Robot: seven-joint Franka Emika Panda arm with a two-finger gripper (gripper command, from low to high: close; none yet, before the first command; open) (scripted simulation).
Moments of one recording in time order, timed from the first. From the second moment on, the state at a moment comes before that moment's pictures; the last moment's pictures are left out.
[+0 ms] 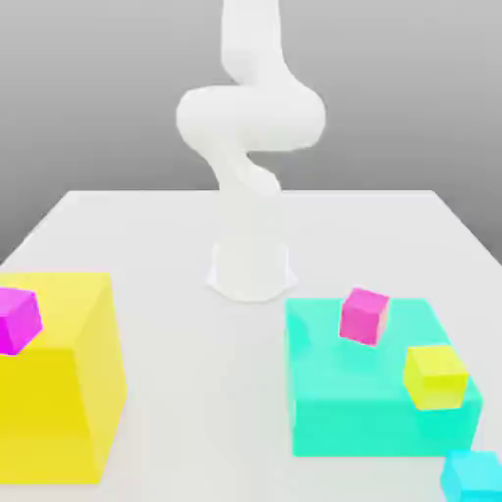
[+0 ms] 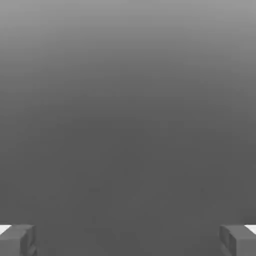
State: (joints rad) arm -0.03 -0.71 0.06 -2.29 -0.02 2.32 0.85
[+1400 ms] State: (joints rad) arm 0.13 0.57 0.32 -2.16 -0.39 2.68 1.60
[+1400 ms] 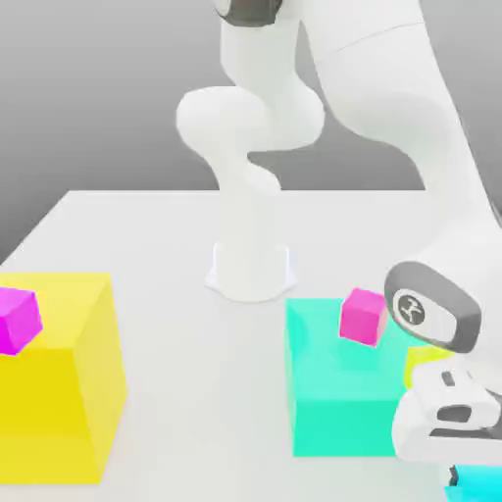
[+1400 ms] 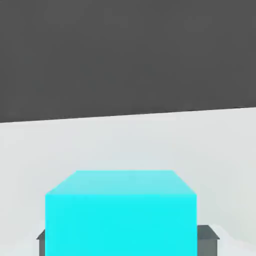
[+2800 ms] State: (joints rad) arm 0.20 -0.54 0.36 -2.77 0.18 2.26 0.33
